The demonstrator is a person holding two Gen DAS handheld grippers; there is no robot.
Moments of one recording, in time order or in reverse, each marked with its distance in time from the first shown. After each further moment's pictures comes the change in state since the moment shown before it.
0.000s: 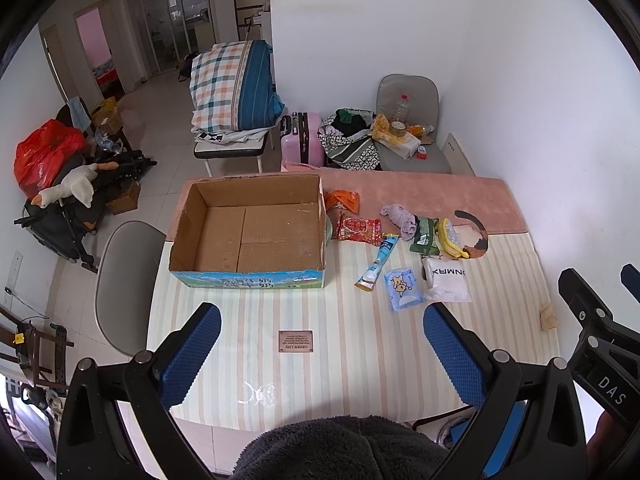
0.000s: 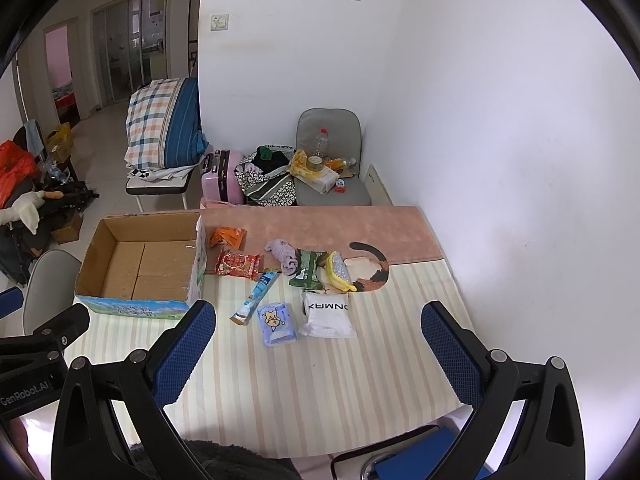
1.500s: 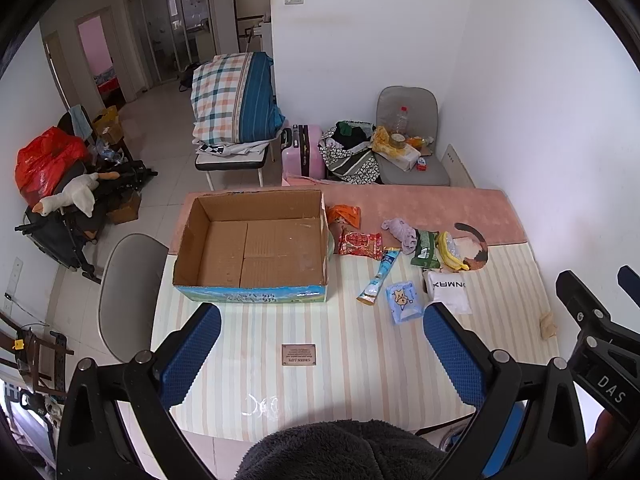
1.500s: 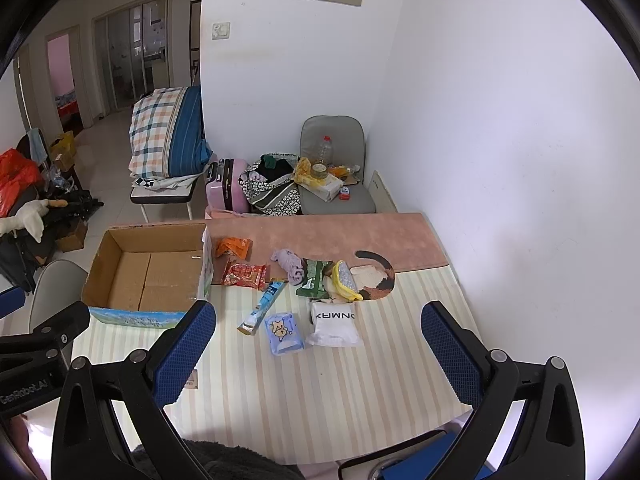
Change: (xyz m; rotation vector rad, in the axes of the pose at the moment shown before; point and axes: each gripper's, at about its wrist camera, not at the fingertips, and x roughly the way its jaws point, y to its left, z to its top) left arm -0.007 0.005 0.009 0.005 -0.045 -0.003; right arm -0.009 0.005 0.010 0.016 -0.023 0.012
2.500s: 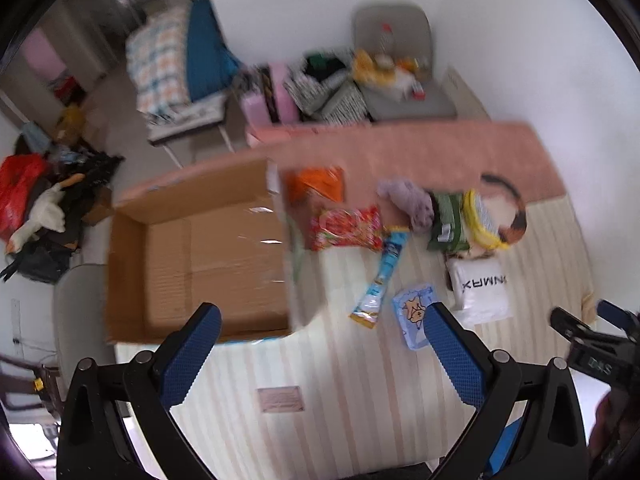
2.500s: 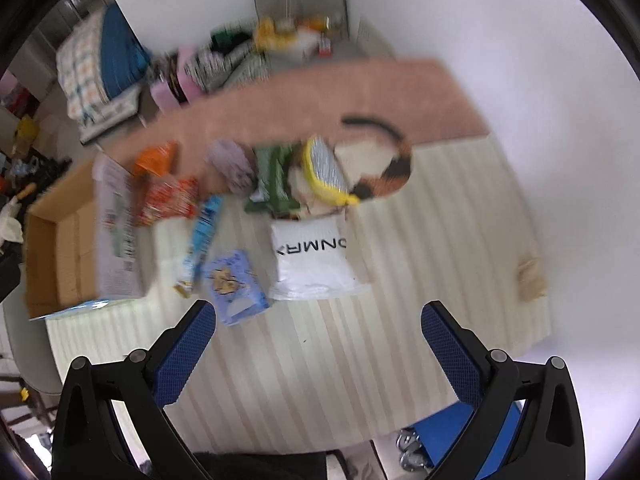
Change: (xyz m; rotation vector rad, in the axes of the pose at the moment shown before) left arm 0.247 -0.068 0.070 0.162 0.293 0.004; right arm 0.324 -0.084 -0.024 0.173 0.562 0.060
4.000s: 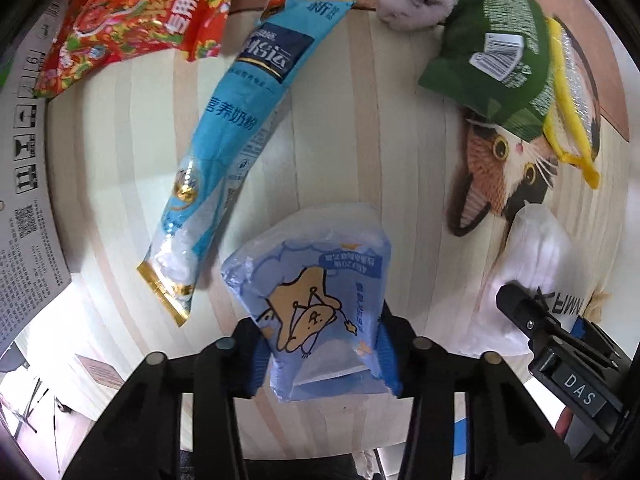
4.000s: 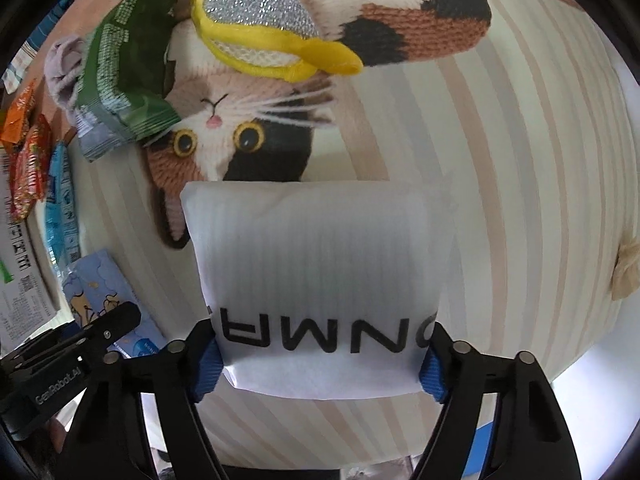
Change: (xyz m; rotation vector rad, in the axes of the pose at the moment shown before) left arm 0.228 -0.106 -0.048 -0.123 0.617 -0.156; right arm 0.303 -0.049 0.013 0.085 0.436 0.076
